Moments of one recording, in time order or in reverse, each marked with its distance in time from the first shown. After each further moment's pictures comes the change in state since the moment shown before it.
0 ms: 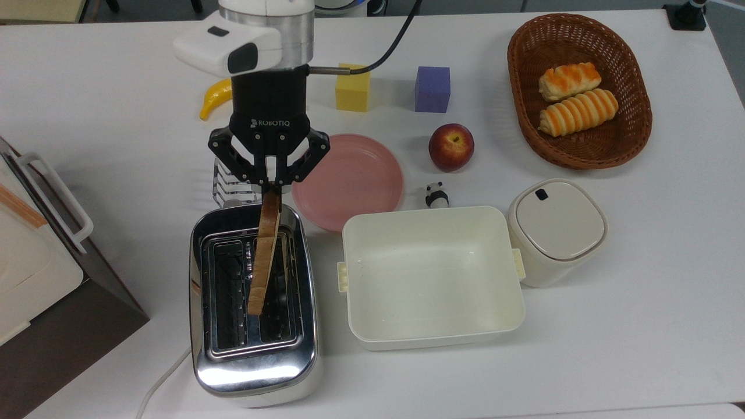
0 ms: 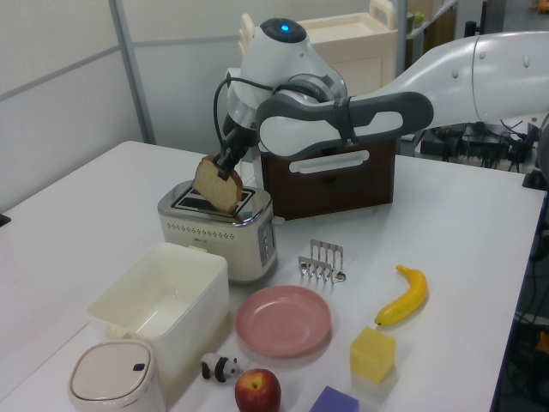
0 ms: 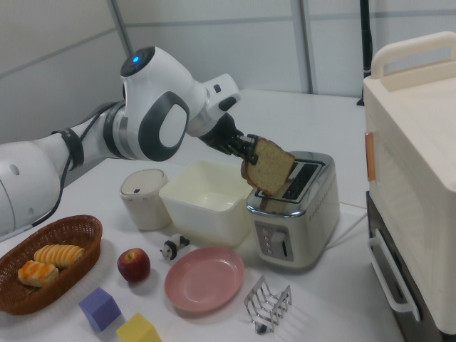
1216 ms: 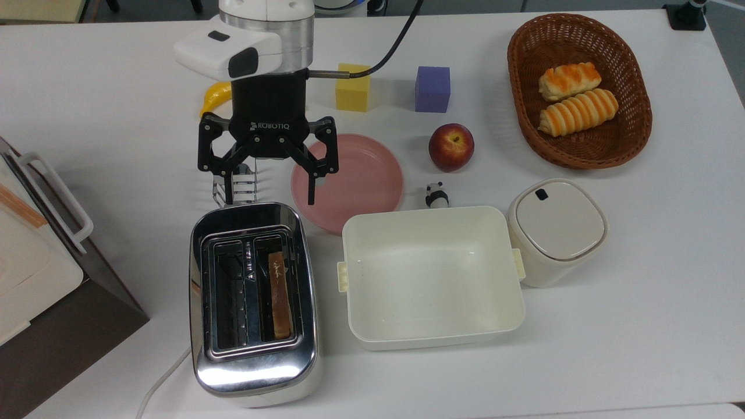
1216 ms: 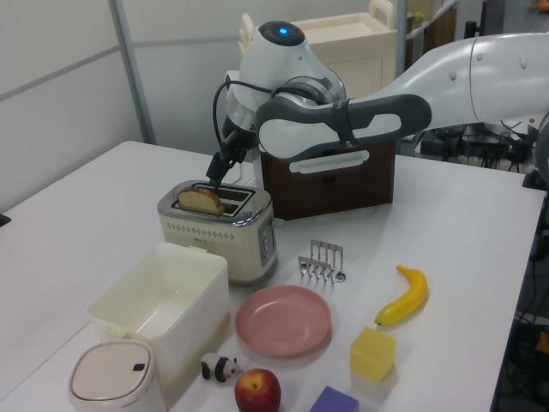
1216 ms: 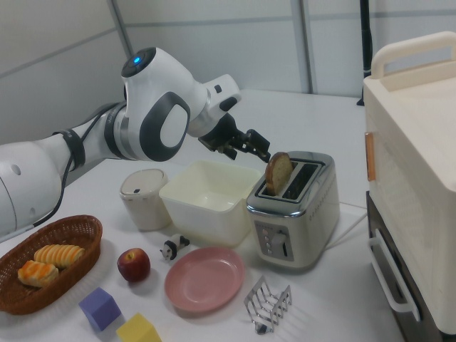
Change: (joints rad) arm 0.000 0.004 0.000 0.005 -0.007 0.000 0.000
